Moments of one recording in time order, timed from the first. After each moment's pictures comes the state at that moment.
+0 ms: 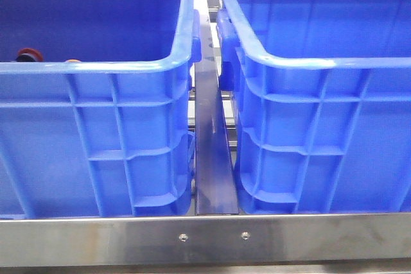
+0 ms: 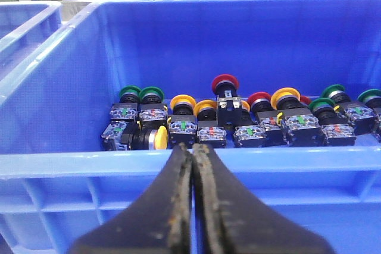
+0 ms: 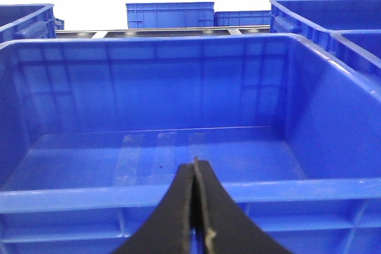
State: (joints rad) left arm 0.01 -0.01 0.00 0.00 0.09 -0.04; right arm -0.04 -0.01 0.03 -0.07 -0.04 0.11
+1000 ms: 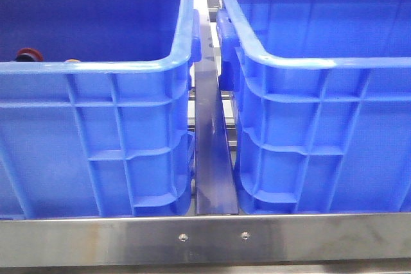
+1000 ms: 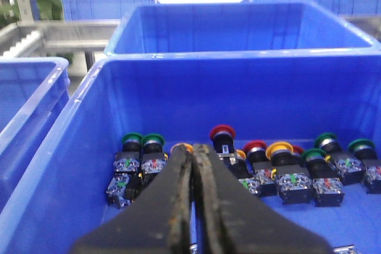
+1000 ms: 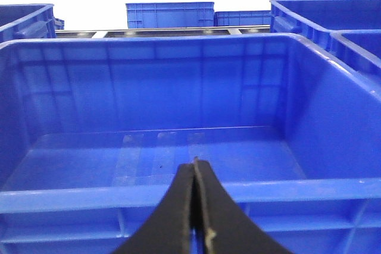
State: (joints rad) left arm 0.01 0.23 -0.34 0.00 0.22 -0.04; right arm -0.04 -0.01 0.03 -0.07 -0.04 0.11
